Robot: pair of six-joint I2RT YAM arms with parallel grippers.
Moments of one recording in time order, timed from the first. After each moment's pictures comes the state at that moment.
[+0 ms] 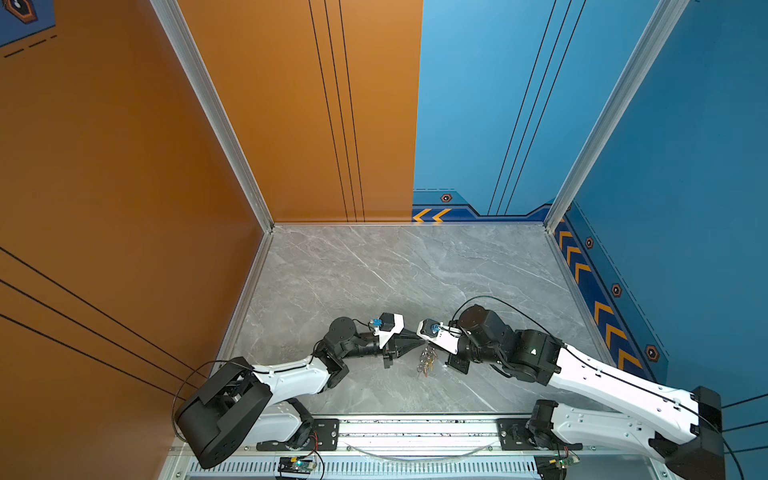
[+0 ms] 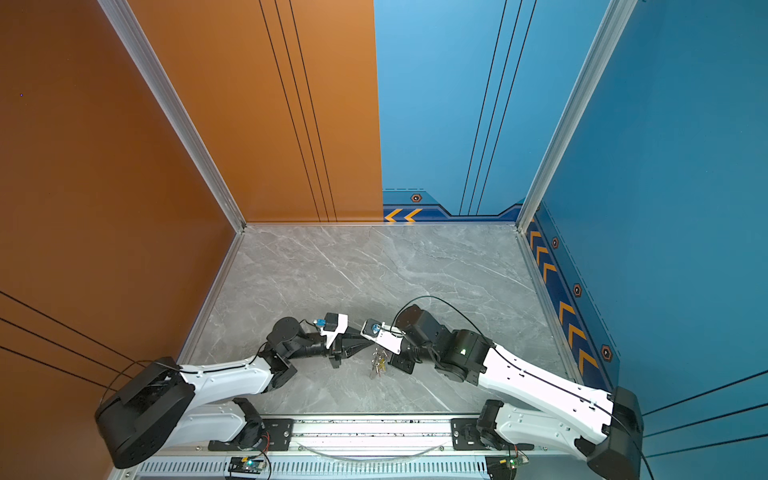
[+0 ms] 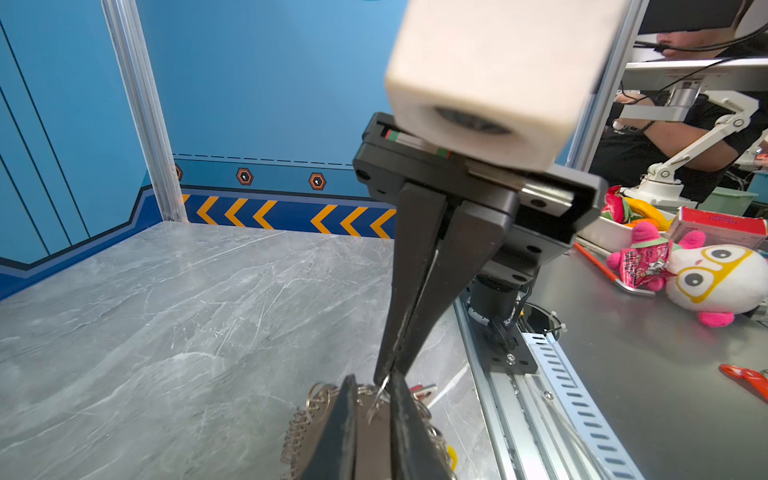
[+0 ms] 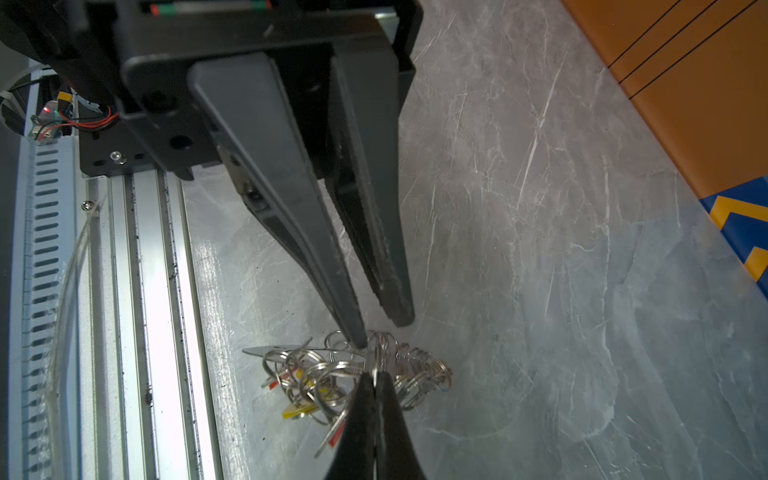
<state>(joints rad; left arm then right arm) -0.72 1.27 0.31 1.00 0.75 -0.07 1.02 1.04 0.89 -0.59 -0.03 -0.29</state>
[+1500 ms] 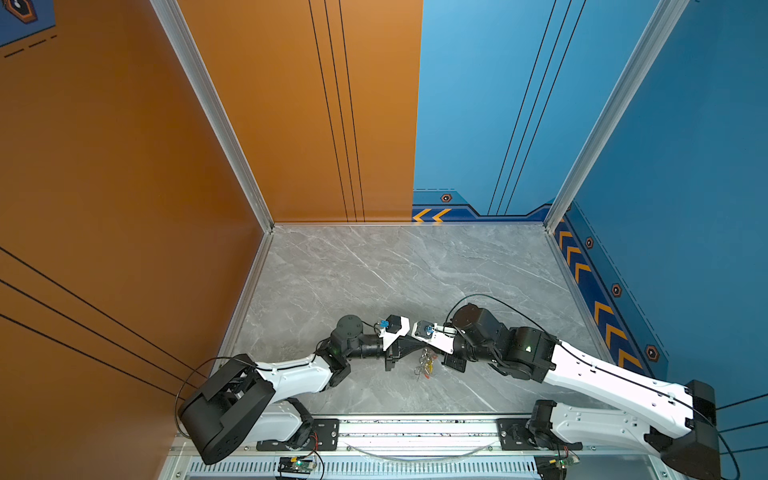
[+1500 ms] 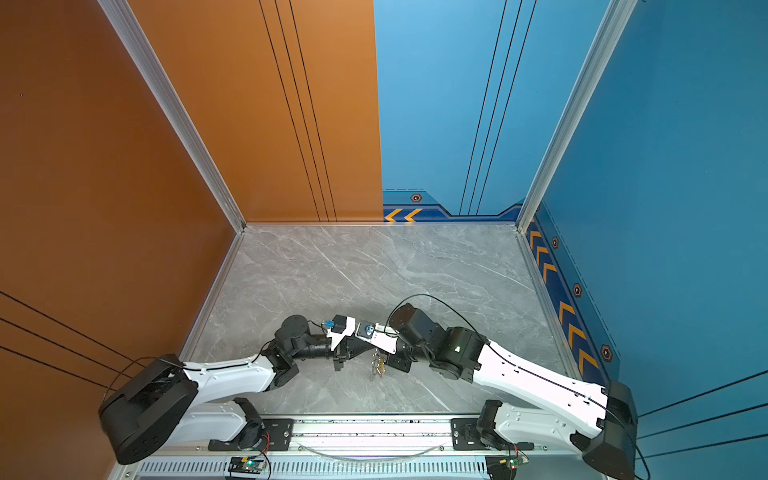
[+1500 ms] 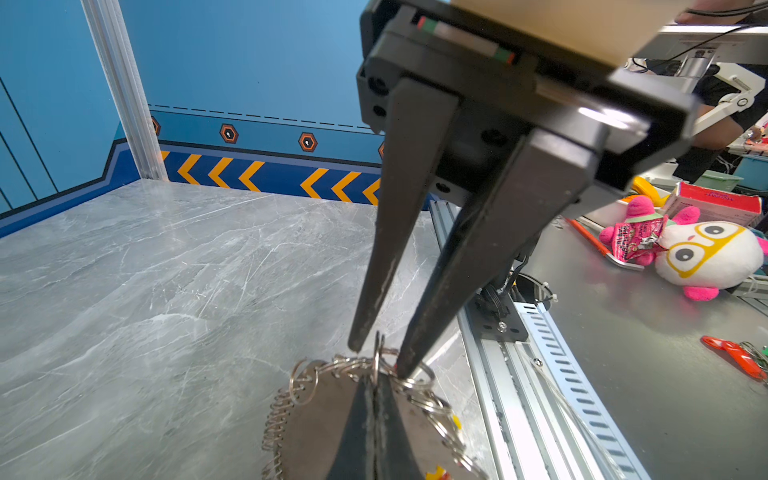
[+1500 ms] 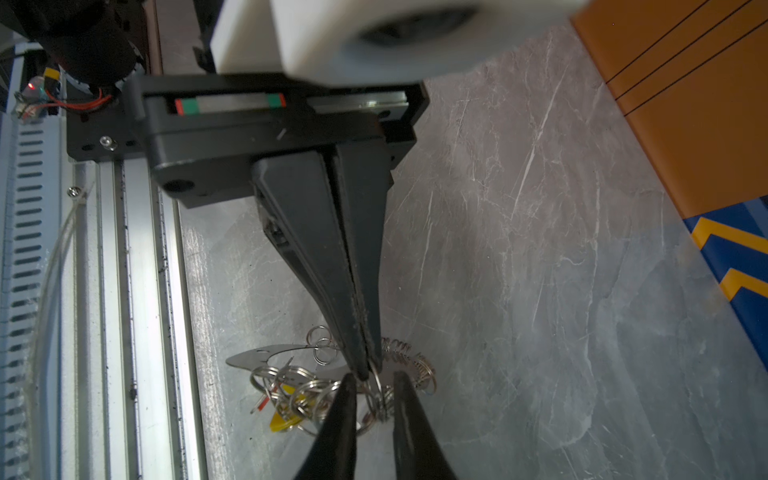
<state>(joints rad) -0.74 1.30 0.33 0.90 0.76 -0.03 1.03 1.06 0.92 -0.58 -0.01 -0.33</state>
